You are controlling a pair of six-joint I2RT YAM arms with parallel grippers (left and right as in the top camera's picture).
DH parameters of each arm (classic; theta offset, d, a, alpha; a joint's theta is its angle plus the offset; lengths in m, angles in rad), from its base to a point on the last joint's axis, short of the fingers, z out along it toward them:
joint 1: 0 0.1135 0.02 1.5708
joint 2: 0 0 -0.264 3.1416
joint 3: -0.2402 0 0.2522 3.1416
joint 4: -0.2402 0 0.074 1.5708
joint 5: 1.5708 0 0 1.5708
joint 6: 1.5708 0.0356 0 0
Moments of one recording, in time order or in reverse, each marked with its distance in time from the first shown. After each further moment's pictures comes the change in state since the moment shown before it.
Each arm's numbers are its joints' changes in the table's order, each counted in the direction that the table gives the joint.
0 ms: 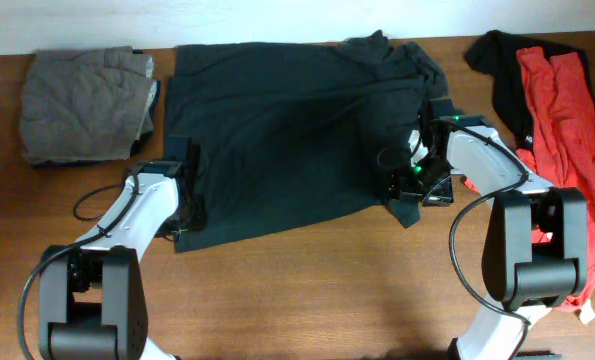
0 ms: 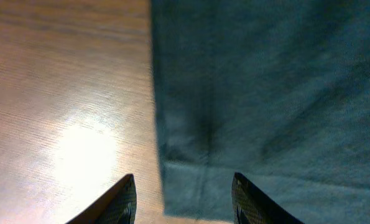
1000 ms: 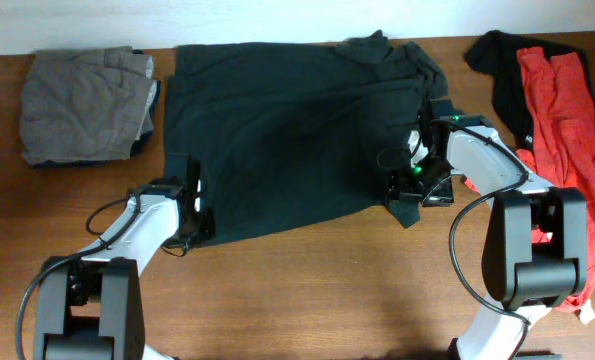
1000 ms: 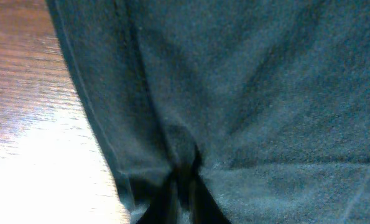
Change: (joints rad) left arm 0.003 0.051 0.163 0.175 0.157 0.055; right arm 0.000 0.000 0.000 -0.006 0.000 -0.012
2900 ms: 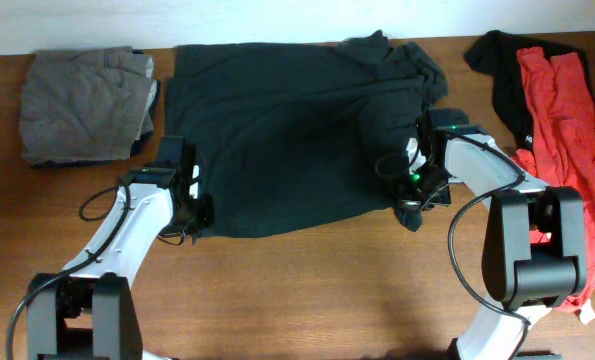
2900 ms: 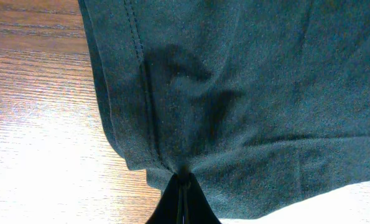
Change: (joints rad) left arm 0.000 0.054 -0.137 -0.177 0.045 0.000; right arm -0.005 0.000 0.073 0.080 0.000 -0.005
